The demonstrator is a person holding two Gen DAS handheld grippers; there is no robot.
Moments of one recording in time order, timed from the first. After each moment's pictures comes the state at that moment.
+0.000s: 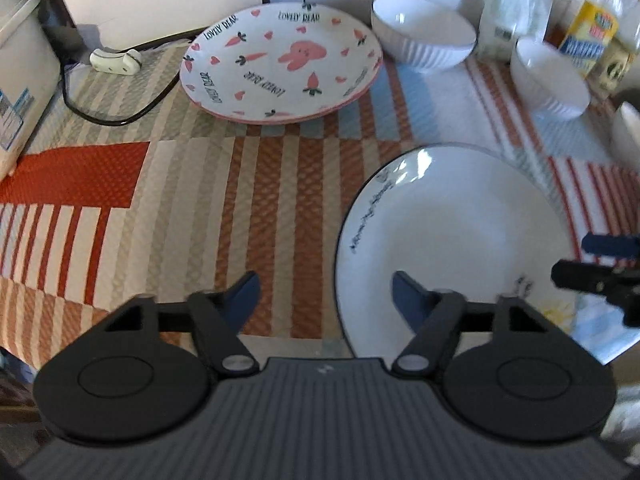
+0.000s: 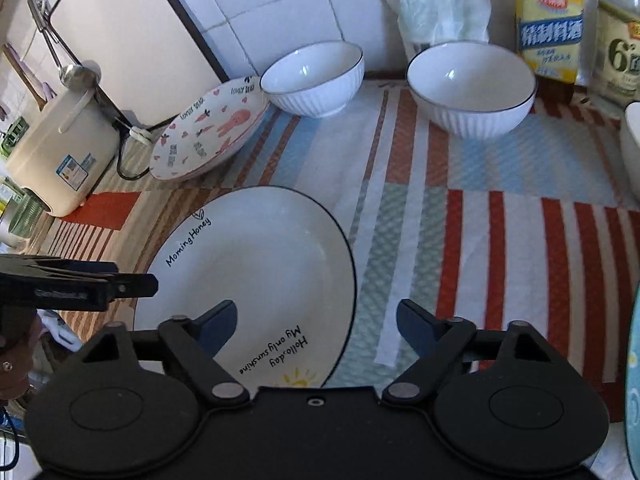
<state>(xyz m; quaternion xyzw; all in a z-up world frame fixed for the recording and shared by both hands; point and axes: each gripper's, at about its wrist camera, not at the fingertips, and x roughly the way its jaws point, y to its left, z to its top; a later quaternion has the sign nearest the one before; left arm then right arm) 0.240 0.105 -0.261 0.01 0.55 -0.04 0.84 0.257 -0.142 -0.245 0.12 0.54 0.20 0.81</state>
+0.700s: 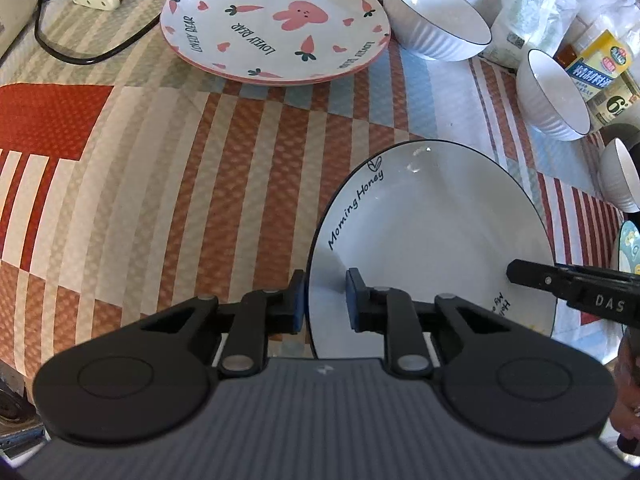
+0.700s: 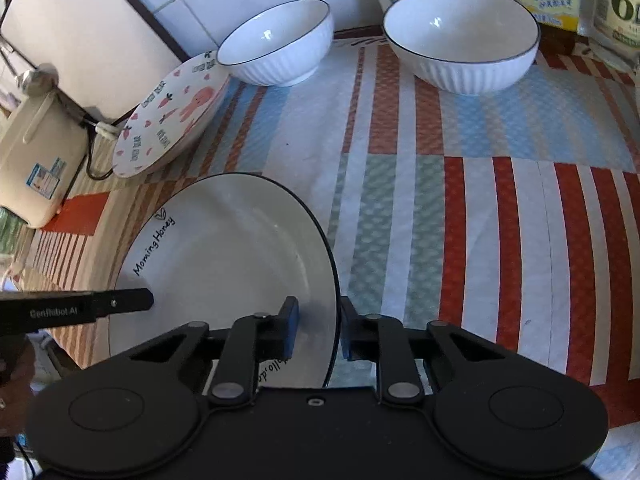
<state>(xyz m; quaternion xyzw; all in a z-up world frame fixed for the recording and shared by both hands) 0.254 0.114 -0.286 -0.10 0.57 -0.06 0.81 0.286 -0.141 -0.273 0.15 0.59 0.16 0.78</state>
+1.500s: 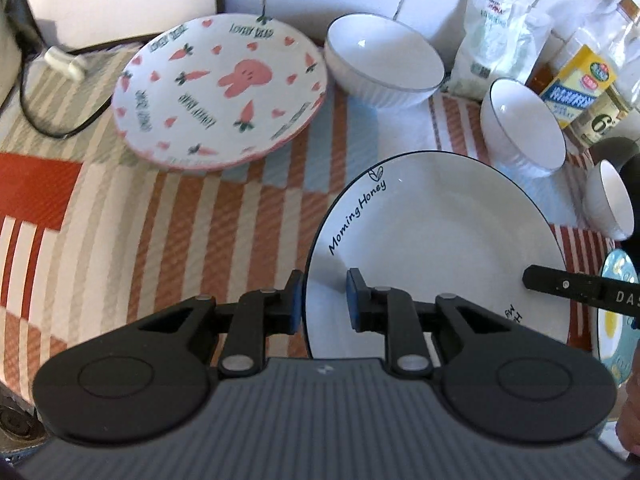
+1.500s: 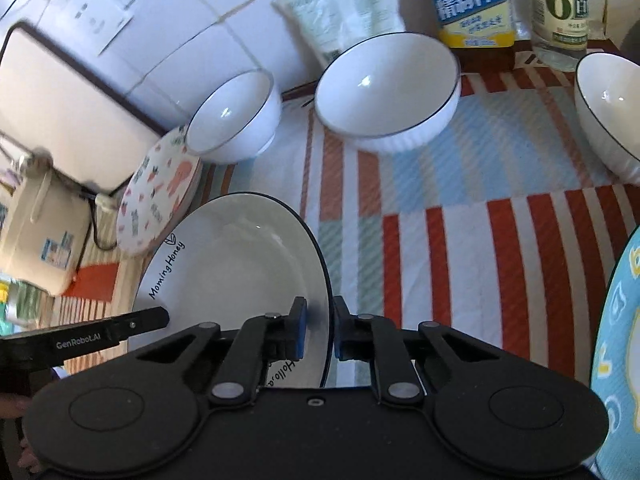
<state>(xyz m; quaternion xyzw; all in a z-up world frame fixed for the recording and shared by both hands) 0.291 0.063 -0.250 -0.08 0.55 -0.05 0.83 0.311 -0.204 -0.246 0.23 0.57 0.13 0.78</state>
